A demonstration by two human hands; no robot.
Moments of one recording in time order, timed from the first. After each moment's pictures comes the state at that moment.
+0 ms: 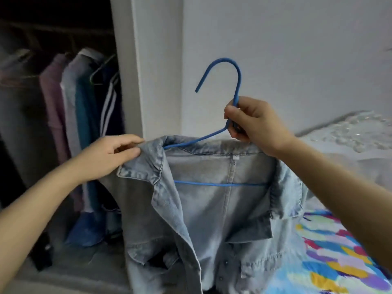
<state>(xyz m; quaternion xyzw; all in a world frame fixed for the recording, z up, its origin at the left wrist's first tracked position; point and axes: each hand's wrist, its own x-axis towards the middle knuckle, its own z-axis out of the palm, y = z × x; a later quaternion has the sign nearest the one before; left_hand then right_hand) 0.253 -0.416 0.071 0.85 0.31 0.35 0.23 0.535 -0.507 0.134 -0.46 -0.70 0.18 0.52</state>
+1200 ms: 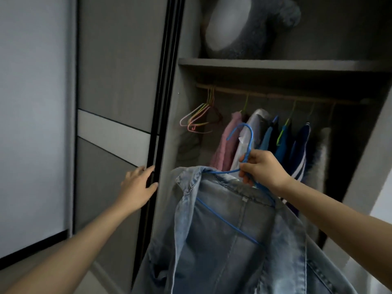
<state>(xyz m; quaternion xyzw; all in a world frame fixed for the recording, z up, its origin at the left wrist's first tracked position) -0.194 -0.244 0.009 0.63 0.69 0.36 0.00 0.098 -0.250 0.129 -0.46 -0.75 0.21 0.42</state>
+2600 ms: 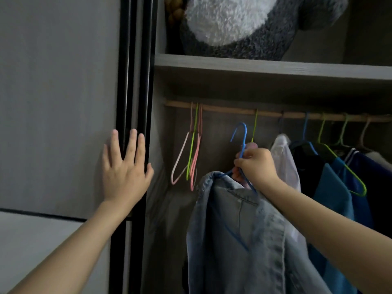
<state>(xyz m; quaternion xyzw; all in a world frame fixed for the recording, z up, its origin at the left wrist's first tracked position) -0.313 0.208 0.129 0.64 0.46 0.47 -0.40 -0.058 0.109 0.186 -0.61 -0.52 0.02 0.59</state>
